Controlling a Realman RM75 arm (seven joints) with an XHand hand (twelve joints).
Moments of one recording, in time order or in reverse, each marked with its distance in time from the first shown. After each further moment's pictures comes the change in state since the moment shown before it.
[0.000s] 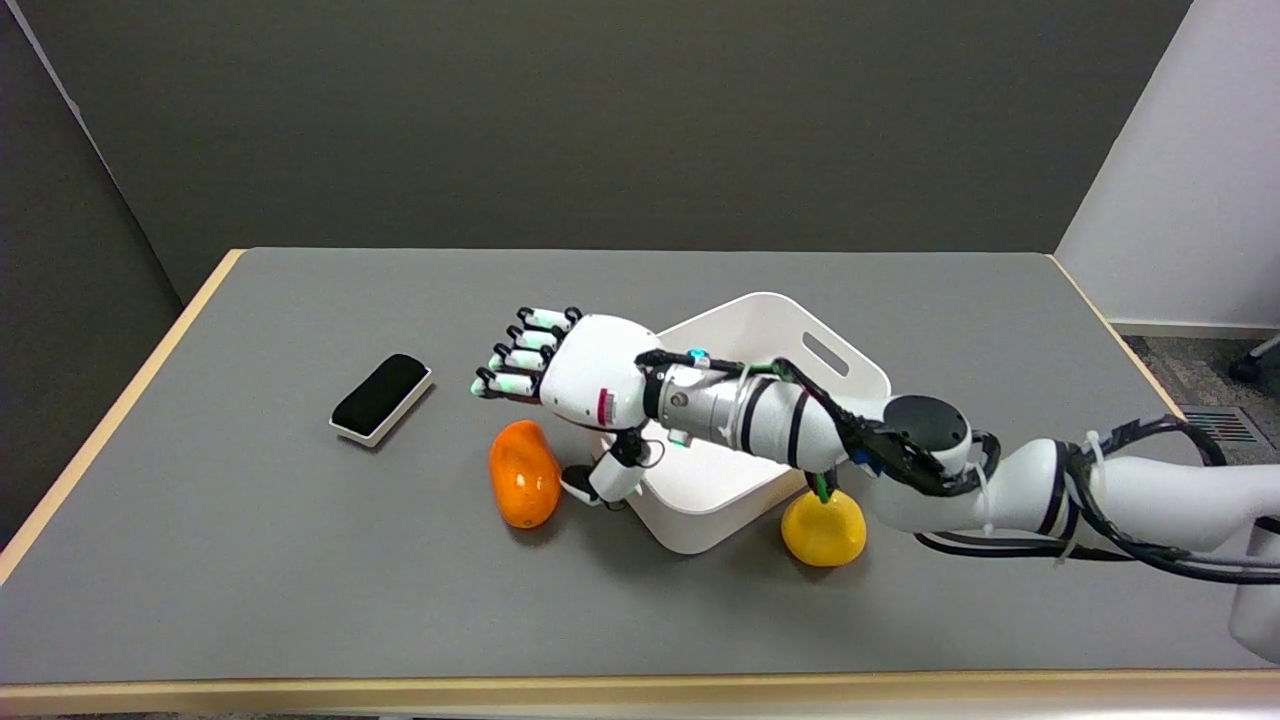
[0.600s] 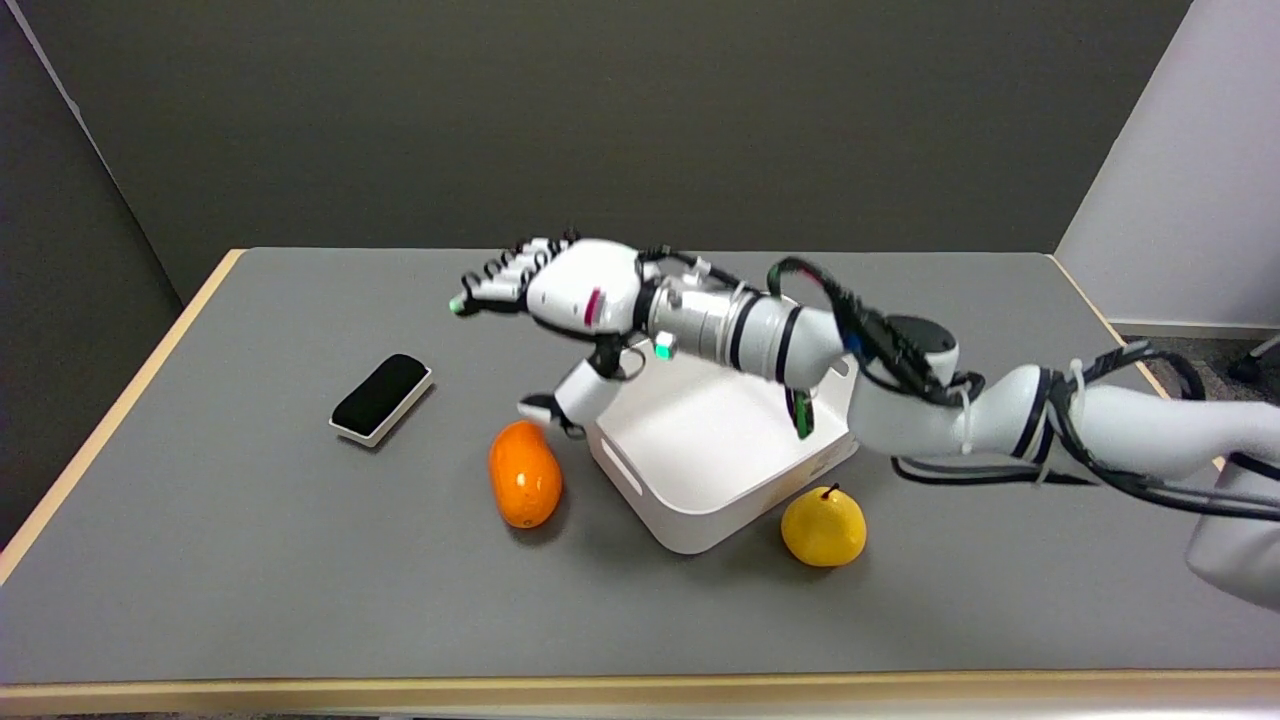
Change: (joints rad) arm 0.179 -0.018 -0.014 -0.101 0.297 0.055 0.134
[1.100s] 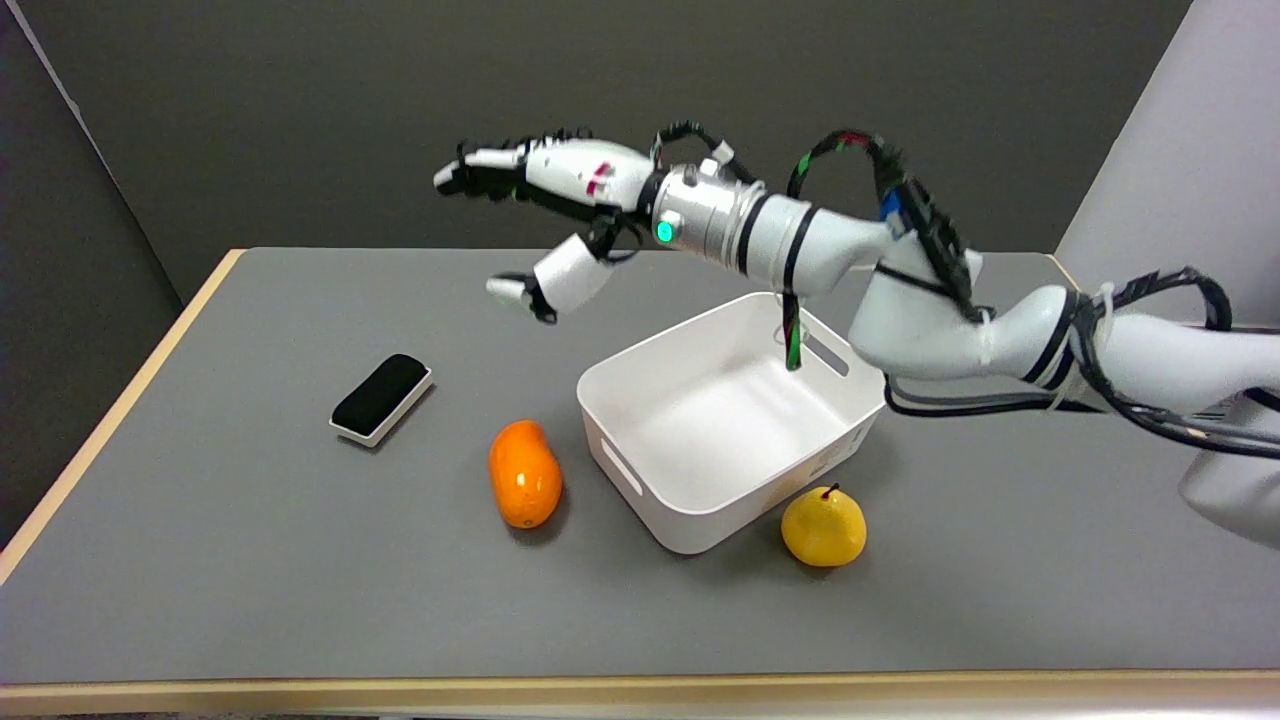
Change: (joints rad) arm 0.168 0.025 0.001 0.024 0.431 -0.069 -0.024
